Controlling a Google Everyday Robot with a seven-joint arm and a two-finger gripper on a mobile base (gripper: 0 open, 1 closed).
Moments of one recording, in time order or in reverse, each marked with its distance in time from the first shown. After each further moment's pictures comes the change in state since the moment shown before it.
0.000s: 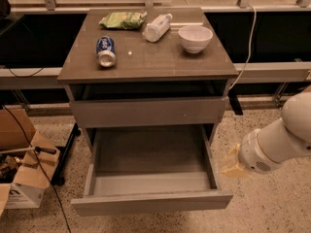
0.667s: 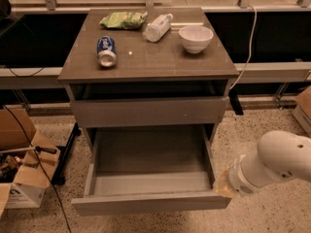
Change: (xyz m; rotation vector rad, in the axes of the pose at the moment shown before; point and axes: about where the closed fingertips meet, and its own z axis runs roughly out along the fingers) arm 0.043 0.011 0.084 0.016 0.064 0.033
